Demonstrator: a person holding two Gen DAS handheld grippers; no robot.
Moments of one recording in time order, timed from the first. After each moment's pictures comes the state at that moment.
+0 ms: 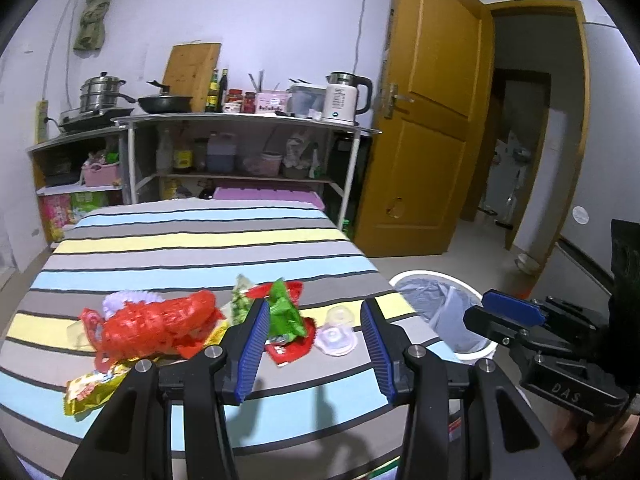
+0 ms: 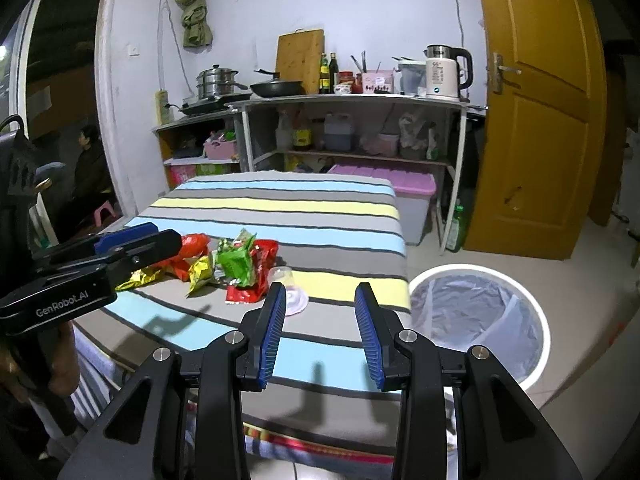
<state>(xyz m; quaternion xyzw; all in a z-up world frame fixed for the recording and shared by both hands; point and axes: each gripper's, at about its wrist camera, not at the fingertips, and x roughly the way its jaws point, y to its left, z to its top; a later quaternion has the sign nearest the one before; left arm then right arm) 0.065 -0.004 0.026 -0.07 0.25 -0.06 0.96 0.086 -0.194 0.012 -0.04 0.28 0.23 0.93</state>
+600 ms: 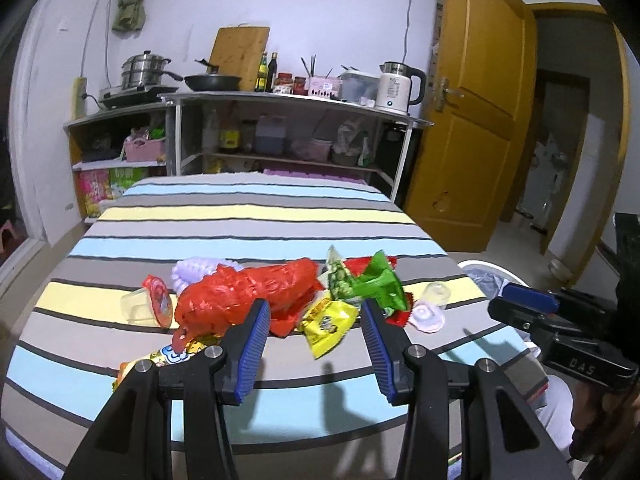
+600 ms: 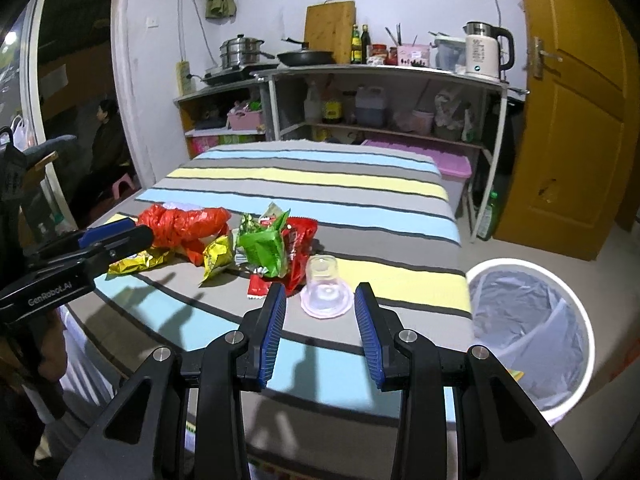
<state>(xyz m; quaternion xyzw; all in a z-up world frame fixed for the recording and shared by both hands) 0.069 0.064 -0.007 -0.08 0.28 0.00 0.96 0.122 -0.145 -0.020 -0.07 0.32 0.27 0.91</state>
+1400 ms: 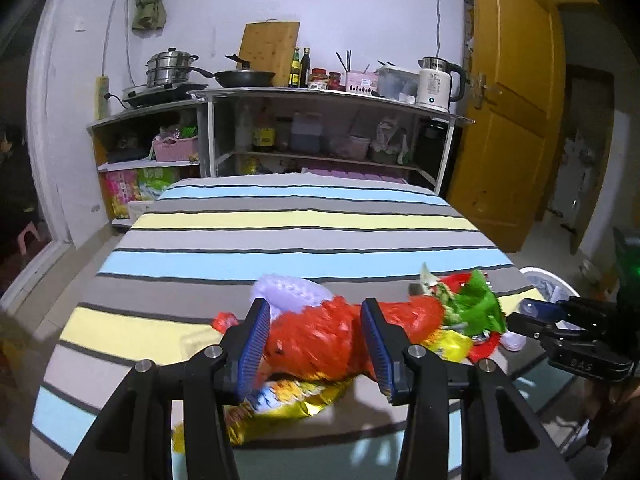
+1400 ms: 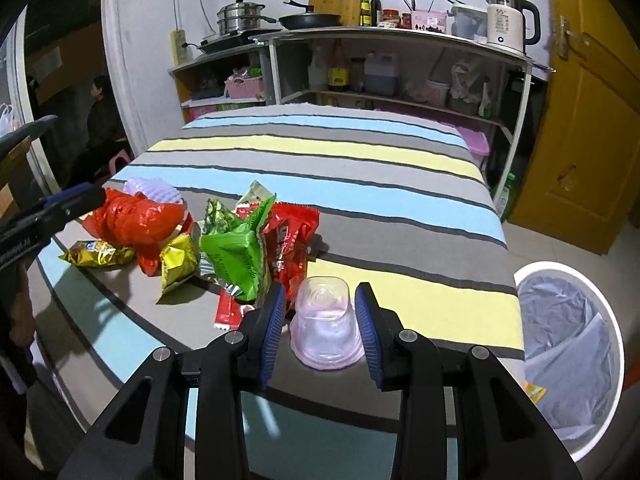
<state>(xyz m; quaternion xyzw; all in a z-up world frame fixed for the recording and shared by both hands) 0.108 0.127 -0.018 -0.06 0.29 0.05 0.95 0.184 -0.105 -0.058 -0.08 0.37 0.27 0.88</state>
